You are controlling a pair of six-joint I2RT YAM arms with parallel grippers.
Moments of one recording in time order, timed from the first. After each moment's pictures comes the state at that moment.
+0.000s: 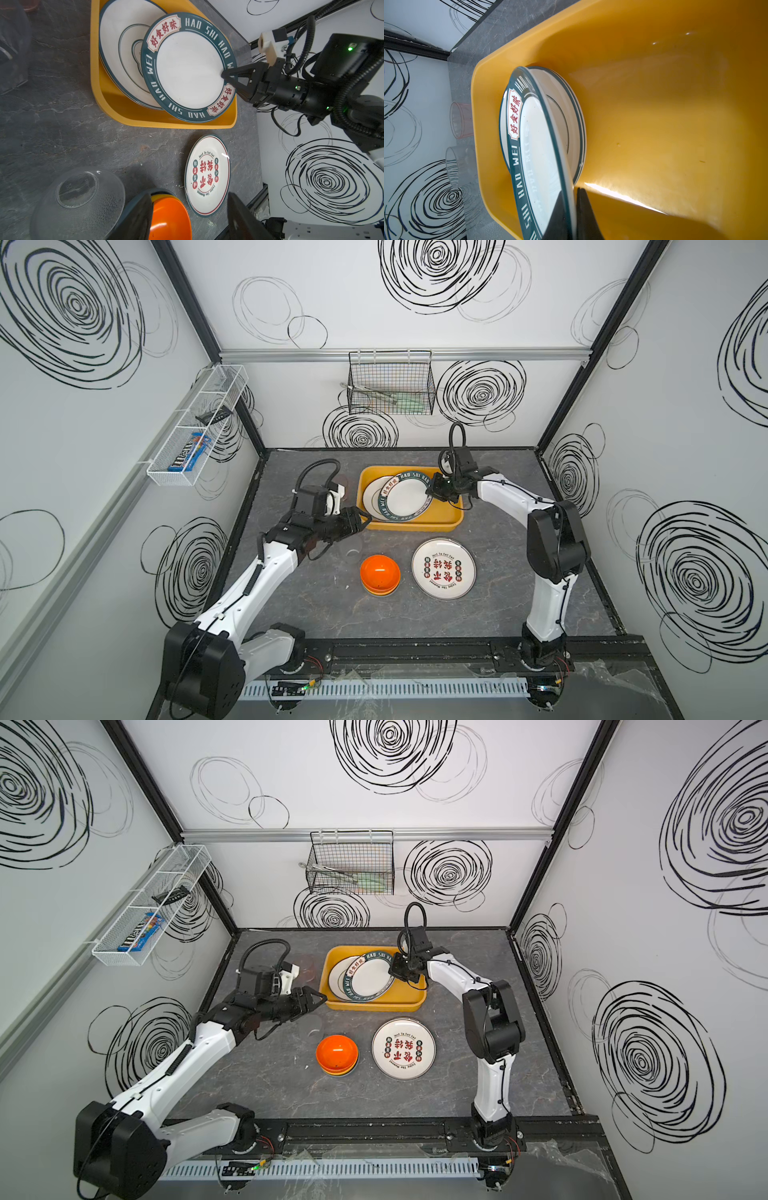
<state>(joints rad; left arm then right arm) -0.25 1.16 0.86 -0.43 0.51 -0.65 0.42 1.96 1.51 -0.46 -0.31 0.68</state>
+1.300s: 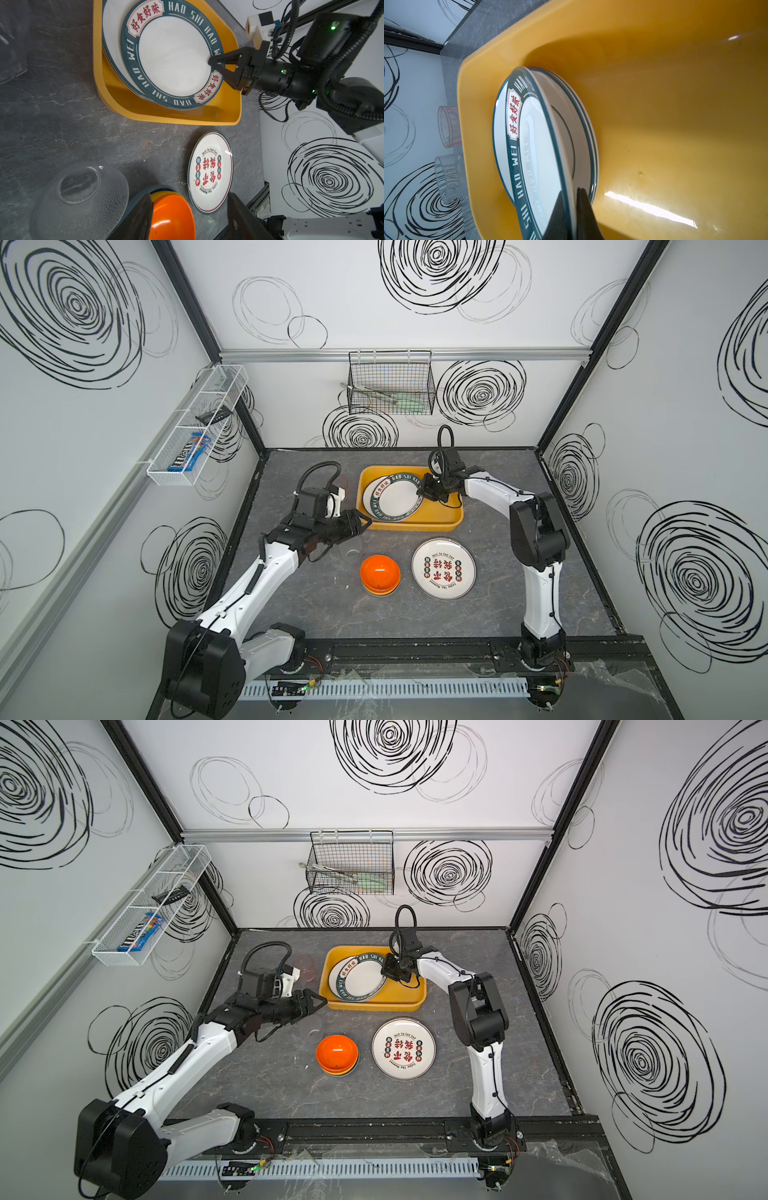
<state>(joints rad) -0.25 1.16 0.84 -0.43 0.51 -0.66 0.44 2.10 1.61 -0.44 -0.34 0.69</state>
